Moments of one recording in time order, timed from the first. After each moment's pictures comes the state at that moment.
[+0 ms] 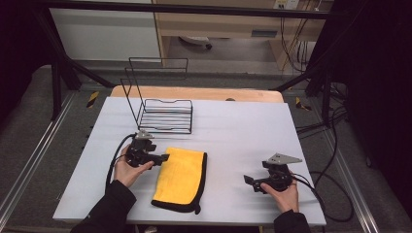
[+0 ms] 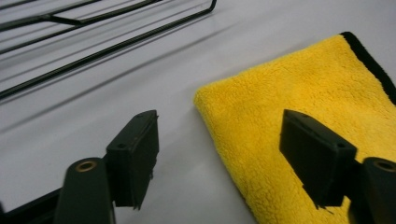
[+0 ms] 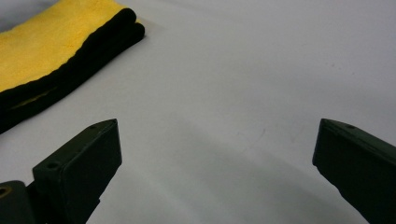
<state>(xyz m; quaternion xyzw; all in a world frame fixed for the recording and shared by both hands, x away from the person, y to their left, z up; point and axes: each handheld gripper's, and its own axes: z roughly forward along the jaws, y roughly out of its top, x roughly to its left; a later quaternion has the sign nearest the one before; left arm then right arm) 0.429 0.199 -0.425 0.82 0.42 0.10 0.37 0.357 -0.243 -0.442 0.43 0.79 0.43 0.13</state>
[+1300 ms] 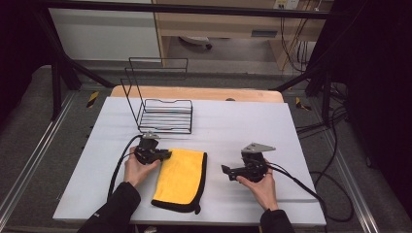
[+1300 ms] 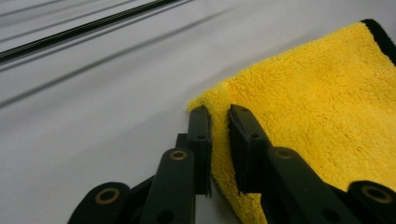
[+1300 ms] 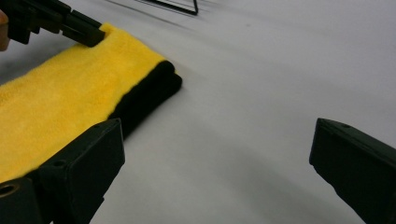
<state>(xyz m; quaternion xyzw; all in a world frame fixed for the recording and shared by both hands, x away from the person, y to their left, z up) 0.443 0.187 -0.447 0.83 0.41 0.07 0.37 0.385 -0.165 -0.425 0.43 0.79 0.43 0.13</state>
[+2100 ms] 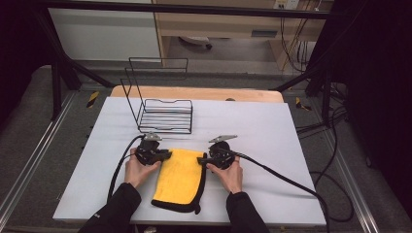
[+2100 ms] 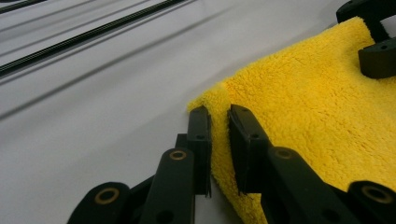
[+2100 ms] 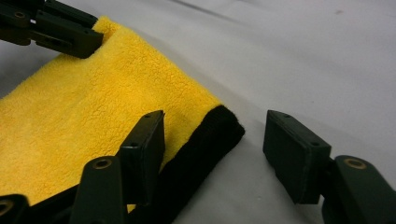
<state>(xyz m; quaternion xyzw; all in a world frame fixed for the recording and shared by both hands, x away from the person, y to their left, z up) 0.441 0.186 -0.447 0.83 0.40 0.09 0.37 0.429 -0.086 -0.449 0.45 0.80 0.38 0.08</state>
